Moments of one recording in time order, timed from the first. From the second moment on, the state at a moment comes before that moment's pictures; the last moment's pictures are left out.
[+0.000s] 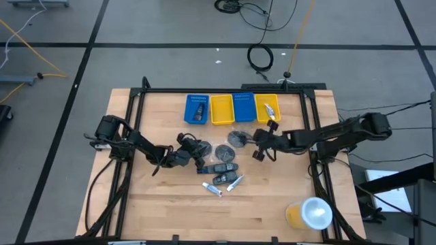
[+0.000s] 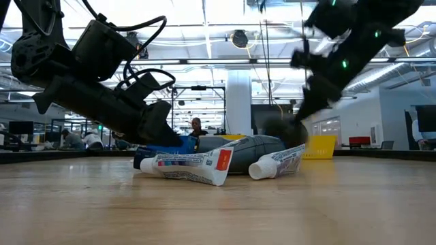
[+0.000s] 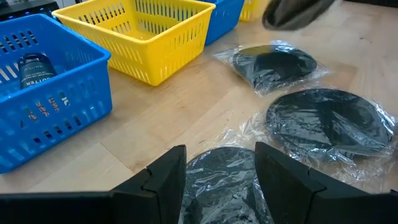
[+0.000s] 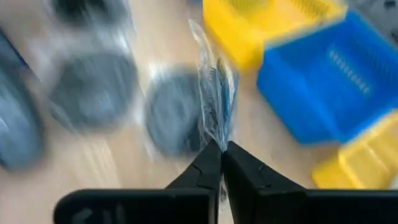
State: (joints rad) left arm -0.18 1.82 0.46 0.83 -0.73 -0.42; right arm 0.03 1.28 0.60 -0.12 0.46 0.24
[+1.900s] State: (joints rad) left arm -0.19 1.82 0.46 0.83 -0.71 -0.42; right arm -0.42 1.49 0.60 0.36 0.47 0.50
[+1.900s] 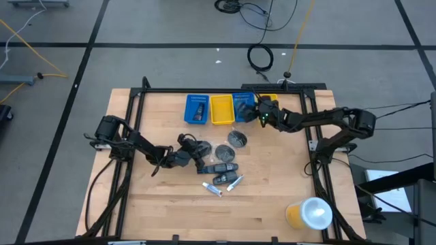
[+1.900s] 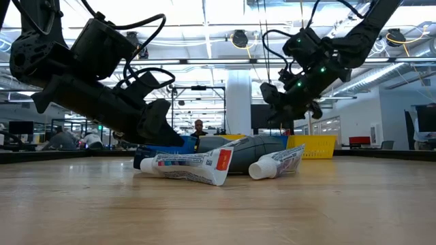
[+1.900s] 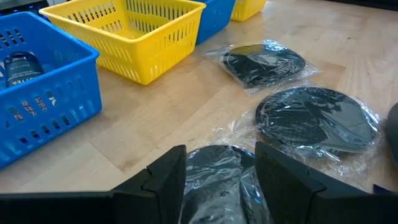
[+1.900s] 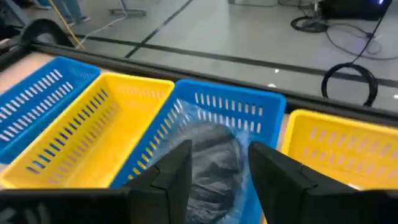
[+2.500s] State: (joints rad) left arm -0.19 1.82 0.46 0.83 -0.72 -0.41; right arm -0.12 1.46 0.82 -0.01 0.36 0.14
